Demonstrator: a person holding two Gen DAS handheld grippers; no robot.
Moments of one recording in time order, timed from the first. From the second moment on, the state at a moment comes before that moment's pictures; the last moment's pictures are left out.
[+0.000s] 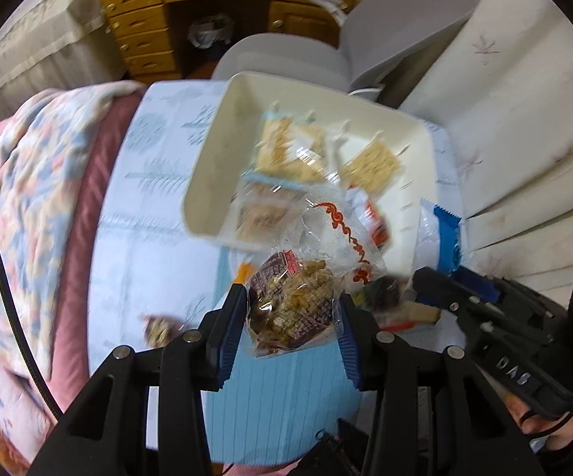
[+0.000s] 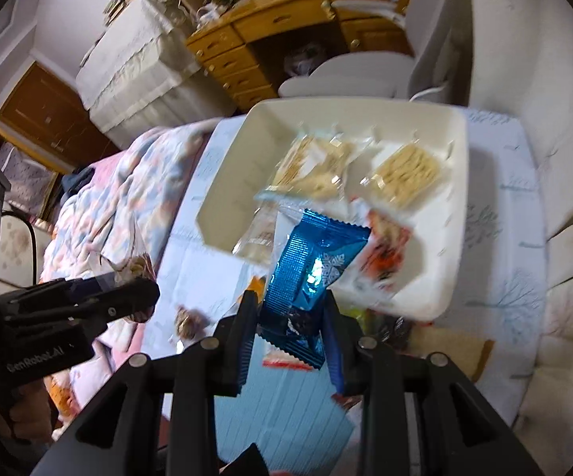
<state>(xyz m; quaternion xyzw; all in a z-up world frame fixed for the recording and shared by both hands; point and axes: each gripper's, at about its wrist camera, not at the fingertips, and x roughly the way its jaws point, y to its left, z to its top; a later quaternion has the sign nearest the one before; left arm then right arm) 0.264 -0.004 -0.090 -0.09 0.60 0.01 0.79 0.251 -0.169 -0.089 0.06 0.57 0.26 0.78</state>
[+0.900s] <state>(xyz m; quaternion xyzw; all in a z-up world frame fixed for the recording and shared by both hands) 0.277 -0.025 -0.105 -0.10 0.56 0.00 0.82 0.265 -0.229 -0.102 0.13 0.54 0.20 0.81</state>
